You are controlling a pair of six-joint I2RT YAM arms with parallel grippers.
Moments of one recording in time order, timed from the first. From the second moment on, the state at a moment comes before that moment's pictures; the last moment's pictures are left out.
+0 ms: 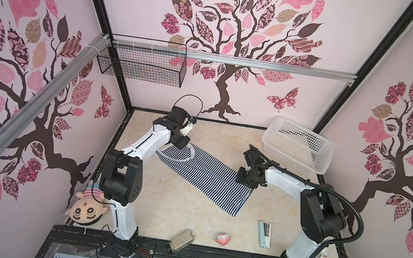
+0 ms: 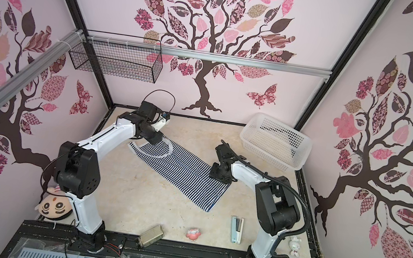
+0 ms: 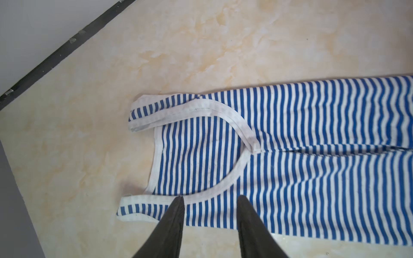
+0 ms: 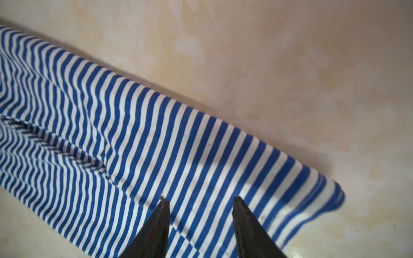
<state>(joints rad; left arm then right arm) -0.24 1.82 1.53 -0.75 0.02 0.34 0.46 1.79 1.15 -0.55 -0.06 0.66</state>
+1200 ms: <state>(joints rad) -0.20 2.29 1.84 -0.79 -0.03 0.39 0.58 1.72 0.97 -0.46 -0.05 0.74</state>
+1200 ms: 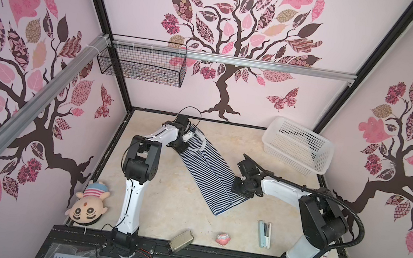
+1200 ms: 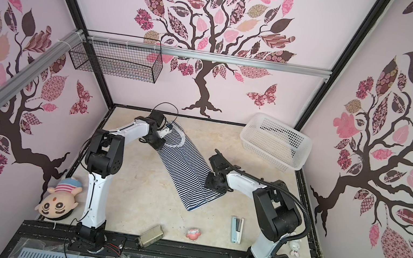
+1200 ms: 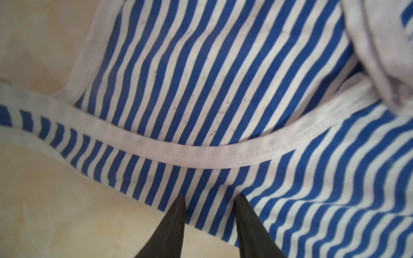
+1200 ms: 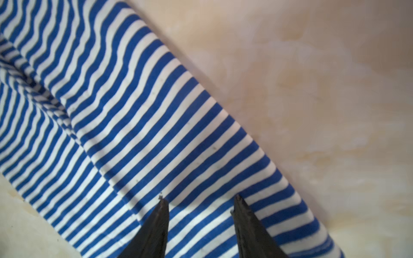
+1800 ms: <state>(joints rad) -0.25 2.49 2.19 -0.89 -0.09 0.37 1.00 1.84 1.14 -0.47 -0.05 0.95</state>
